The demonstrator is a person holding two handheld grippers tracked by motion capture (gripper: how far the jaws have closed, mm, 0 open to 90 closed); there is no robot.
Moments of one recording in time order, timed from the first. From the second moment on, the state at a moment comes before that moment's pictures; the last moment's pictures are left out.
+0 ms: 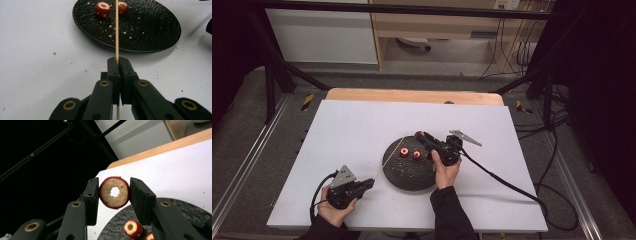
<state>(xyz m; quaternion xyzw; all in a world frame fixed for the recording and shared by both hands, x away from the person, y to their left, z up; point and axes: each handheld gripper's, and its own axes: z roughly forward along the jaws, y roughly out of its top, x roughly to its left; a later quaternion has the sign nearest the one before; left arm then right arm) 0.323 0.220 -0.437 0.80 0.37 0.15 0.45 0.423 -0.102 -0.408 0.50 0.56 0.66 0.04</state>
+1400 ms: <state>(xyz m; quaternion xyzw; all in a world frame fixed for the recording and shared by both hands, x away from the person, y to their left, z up) 0.319 0.202 -0.439 0.78 0.38 0.13 0.48 0.436 -0.081 -0.411 0.49 0.47 0.73 0.04</state>
